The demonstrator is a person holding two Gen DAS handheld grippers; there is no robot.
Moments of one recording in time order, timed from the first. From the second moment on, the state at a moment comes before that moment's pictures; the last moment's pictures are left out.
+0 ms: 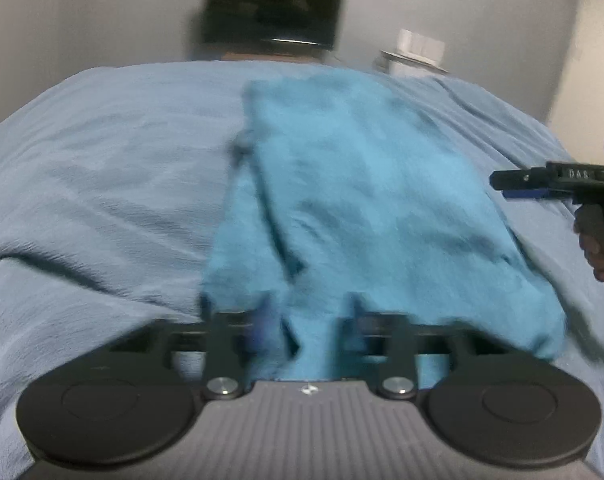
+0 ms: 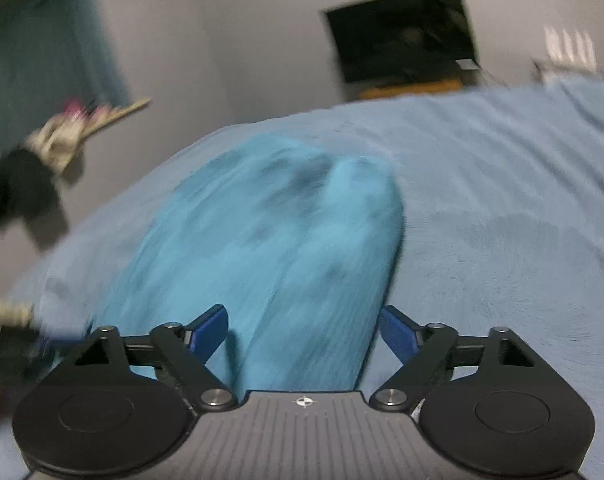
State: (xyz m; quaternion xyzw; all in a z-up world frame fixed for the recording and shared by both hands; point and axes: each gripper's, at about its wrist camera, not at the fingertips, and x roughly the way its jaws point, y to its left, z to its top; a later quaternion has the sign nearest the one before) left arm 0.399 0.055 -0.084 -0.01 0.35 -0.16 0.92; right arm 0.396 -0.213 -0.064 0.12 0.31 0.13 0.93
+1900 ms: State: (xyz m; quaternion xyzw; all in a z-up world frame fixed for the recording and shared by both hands) left arm 0.397 -0.110 -0.109 -0.01 0.38 -0.31 0.87; right arm 0.475 -0.305 0.002 0.07 0.20 -0.05 0.98
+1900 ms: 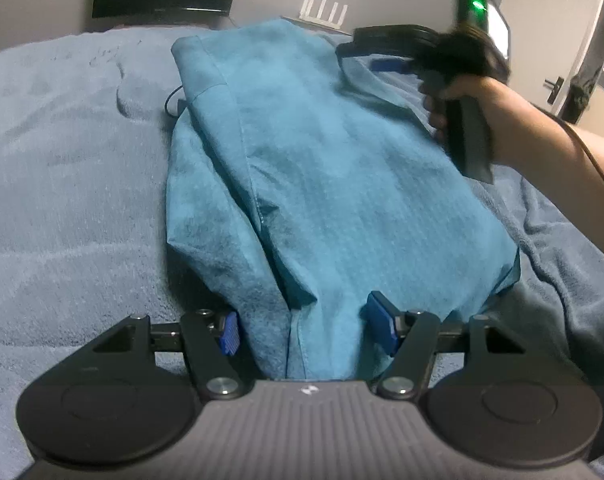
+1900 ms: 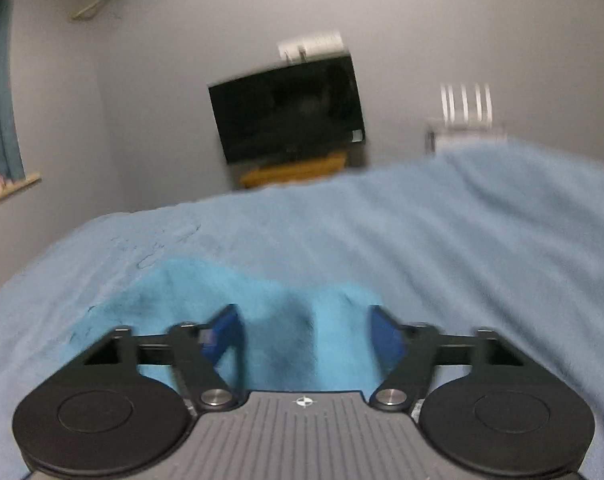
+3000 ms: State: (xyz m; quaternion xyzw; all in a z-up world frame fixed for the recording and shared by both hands) left arm 0.331 -0.071 -0.101 0.00 0.33 -0.21 0.92; right arm 0.161 -0.280 0.000 0.10 0.28 -0.09 0.95
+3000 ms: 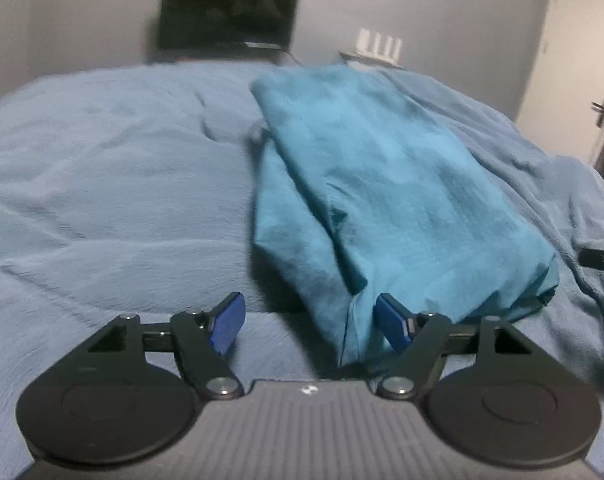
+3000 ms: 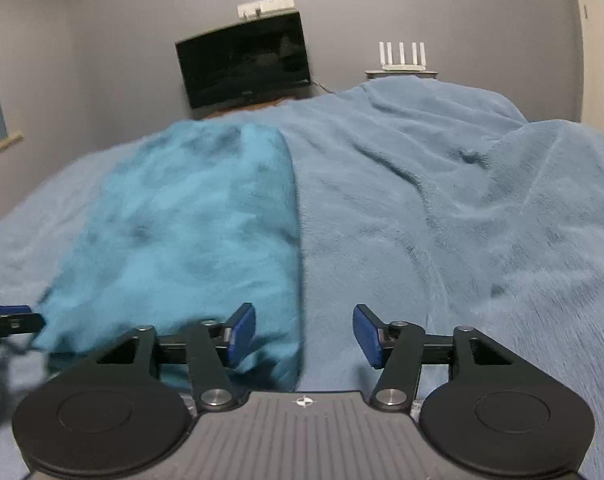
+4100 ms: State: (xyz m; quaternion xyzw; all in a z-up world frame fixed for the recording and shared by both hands) left arm 0.256 -0.127 -0.146 0.11 0.32 -0.16 0.93; right arm 0.138 -0.191 -0.086 -0.02 0.29 -0.08 0.95
